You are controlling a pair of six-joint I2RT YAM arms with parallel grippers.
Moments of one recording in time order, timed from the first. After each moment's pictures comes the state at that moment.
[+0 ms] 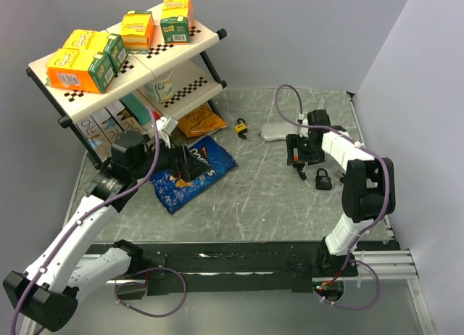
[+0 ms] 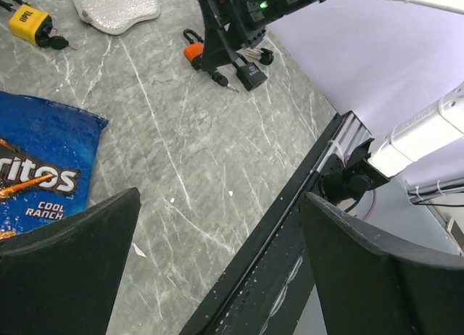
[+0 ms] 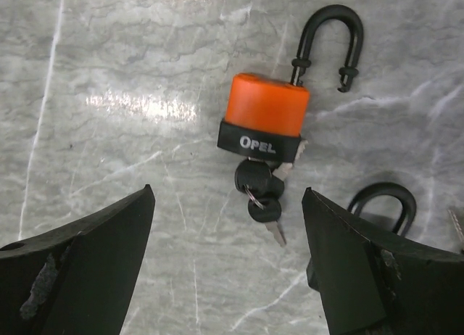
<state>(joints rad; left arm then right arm) -0.44 0.91 0.93 -0.28 0.57 -0.40 0.06 1.70 1.18 -0.62 -0.13 0.02</state>
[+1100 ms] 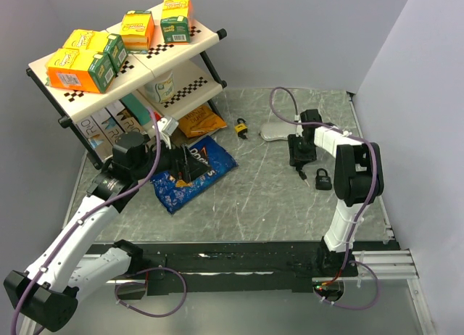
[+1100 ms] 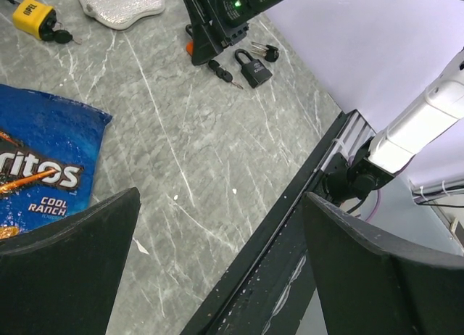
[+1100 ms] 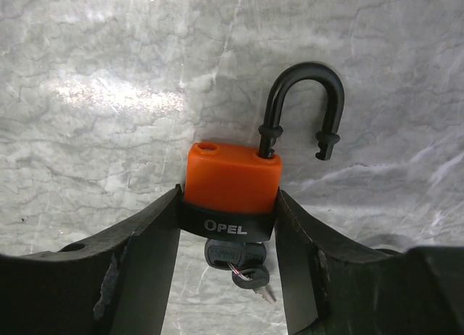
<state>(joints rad) -0.44 0.91 0.91 -0.27 0.56 -0.40 0.08 1.90 1.27 -0.58 -0.04 0.04</state>
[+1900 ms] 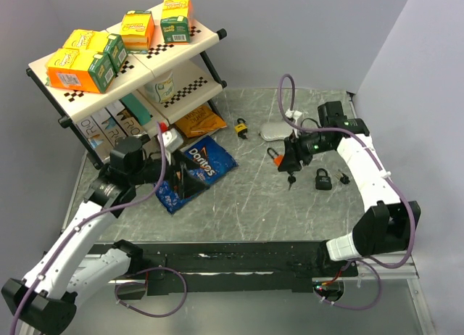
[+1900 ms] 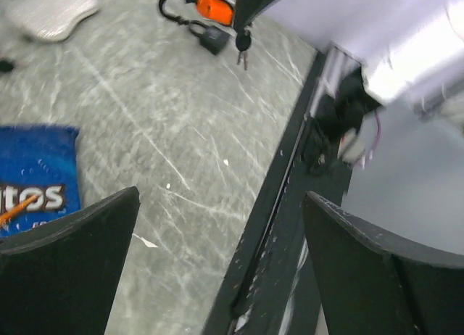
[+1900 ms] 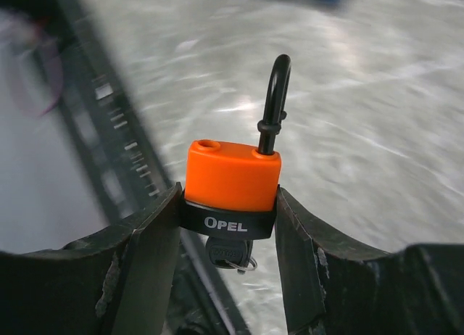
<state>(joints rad) -0.44 0.86 0.89 -0.31 0.78 -0.17 0.11 1.41 1.33 -1.08 -0.80 -0.54</state>
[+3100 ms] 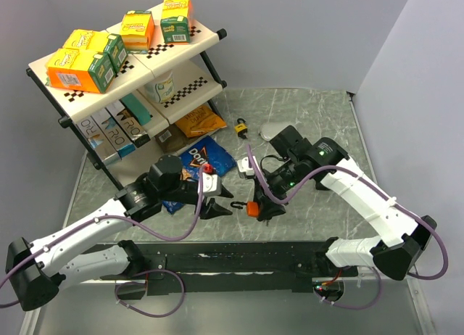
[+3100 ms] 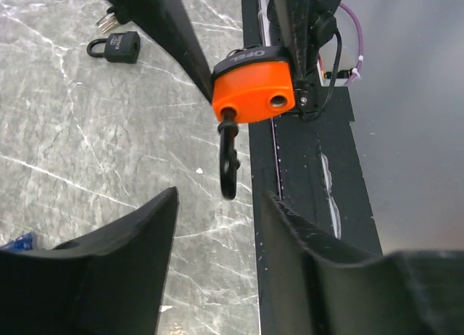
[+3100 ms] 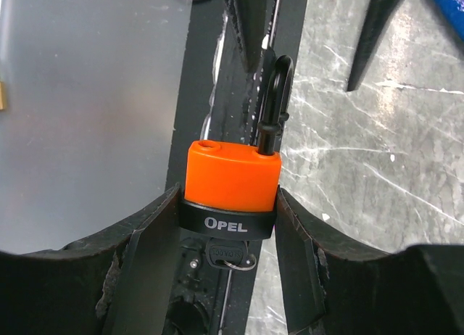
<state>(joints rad) -0.85 0.95 0.79 -0.15 0.72 0.24 0.71 1.25 1.37 -1.29 -0.84 -0.73</state>
